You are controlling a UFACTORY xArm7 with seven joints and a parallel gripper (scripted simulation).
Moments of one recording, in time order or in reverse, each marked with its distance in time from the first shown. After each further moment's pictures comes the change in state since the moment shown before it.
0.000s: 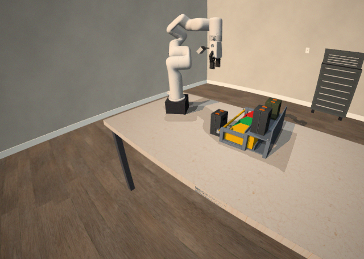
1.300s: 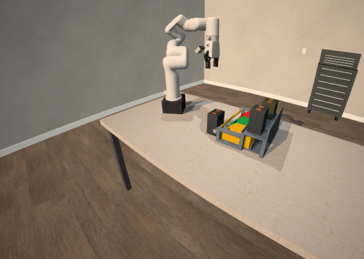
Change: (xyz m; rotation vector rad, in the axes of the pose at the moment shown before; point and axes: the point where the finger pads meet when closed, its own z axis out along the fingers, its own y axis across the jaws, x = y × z) arm 0.000 0.000 0.000 -0.003 -0.002 0.164
